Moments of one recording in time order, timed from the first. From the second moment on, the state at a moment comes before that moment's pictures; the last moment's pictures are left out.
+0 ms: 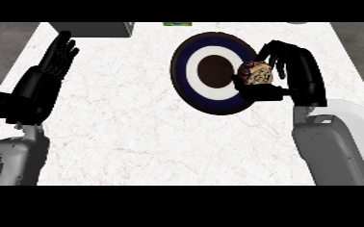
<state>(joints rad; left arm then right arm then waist) -0.28 0.28 0.08 -1.62 0.06 -0.06 0.13 -0.45 -0.24 0.12 -1.56 0.60 -0.17 0.29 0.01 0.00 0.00</state>
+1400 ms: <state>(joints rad) -0.32 0.26 0.08 -1.59 0.03 -0.09 0.13 -1.01 -0.01 -0.19 -0.51 0.43 -0.51 -0.19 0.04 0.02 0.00</state>
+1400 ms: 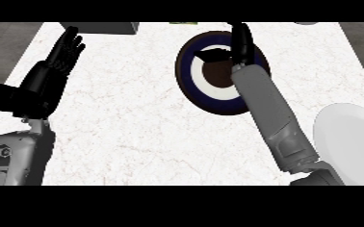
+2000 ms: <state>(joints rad) -0.28 0.26 0.11 -1.62 0.03 -0.09 0.13 -0.91 -0.08 -0.36 -0.63 0.17 -0.36 -0.35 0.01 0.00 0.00</state>
